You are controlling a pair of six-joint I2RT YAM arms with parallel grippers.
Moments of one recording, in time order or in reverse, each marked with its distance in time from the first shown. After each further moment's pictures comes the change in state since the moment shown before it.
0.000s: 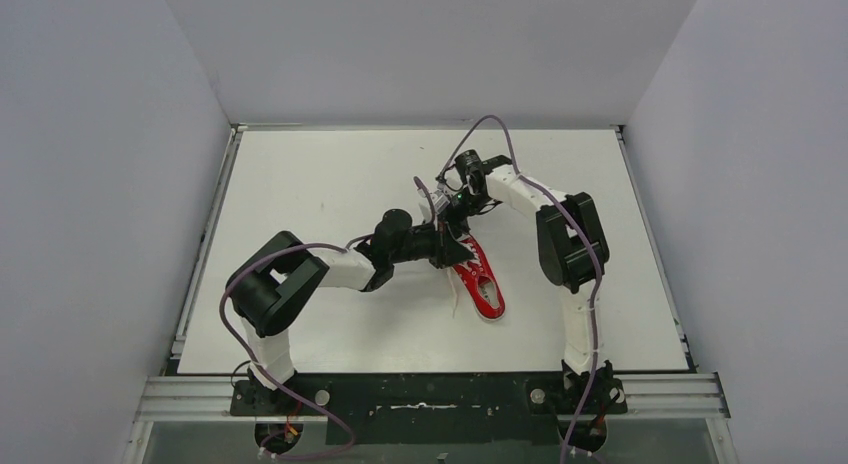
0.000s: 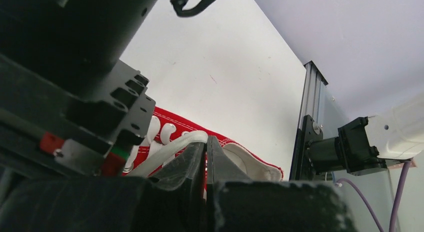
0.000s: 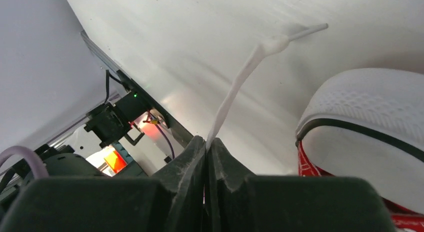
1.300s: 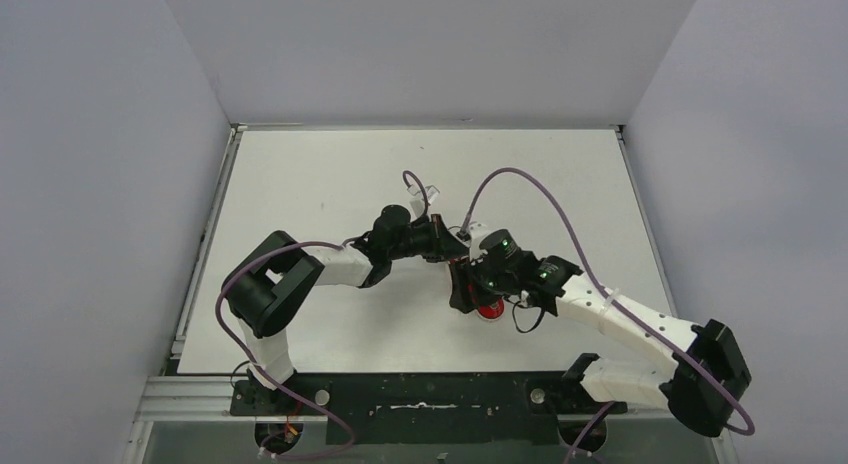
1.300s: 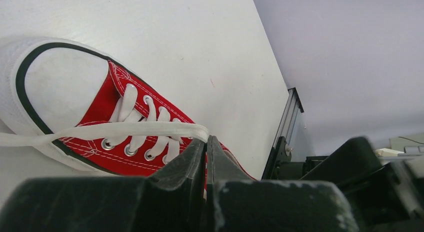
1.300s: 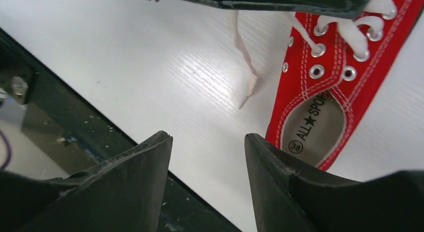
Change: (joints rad) left arm 0.018 -0.021 0.008 -0.094 -0.057 -0.218; right arm 0.277 -1.022 -0.892 0.315 0.563 -0.137
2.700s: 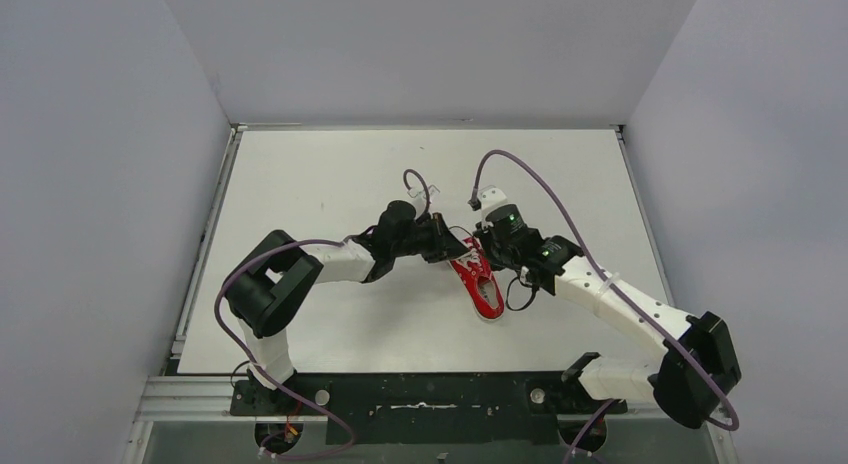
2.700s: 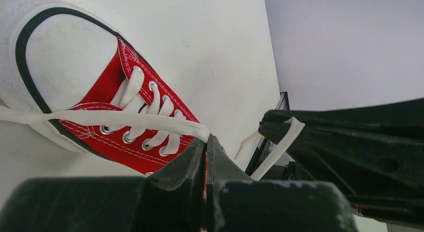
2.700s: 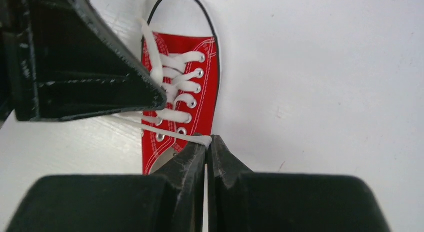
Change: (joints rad) left arm -0.002 0.000 0.052 -0.155 -0.010 -0.127; right arm -0.040 0.079 0.077 0.058 0.448 -0.233
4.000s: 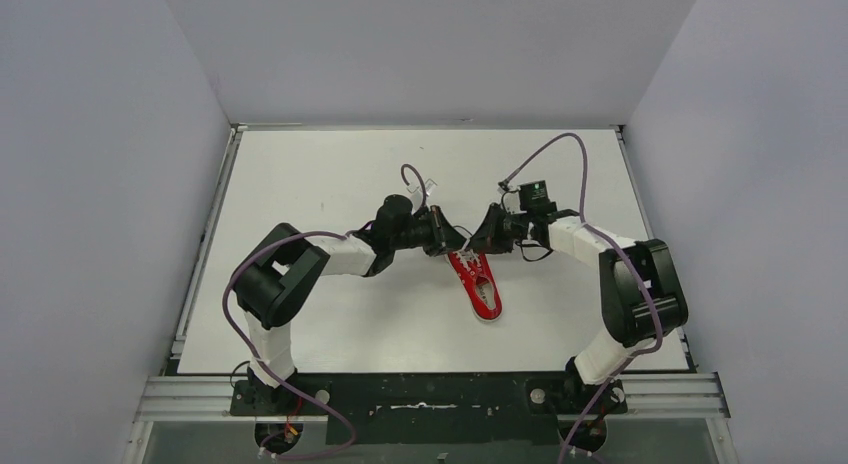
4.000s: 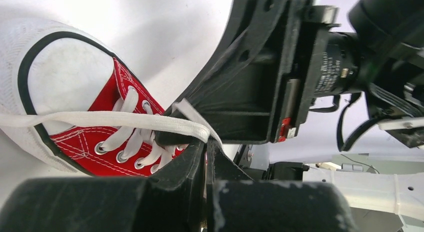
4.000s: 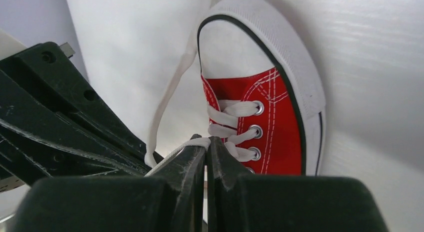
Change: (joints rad) left arm 0.038 0.064 0.041 0.082 0.080 -0.104; right arm -0.413 0.410 0.039 0.294 -0.855 0.465
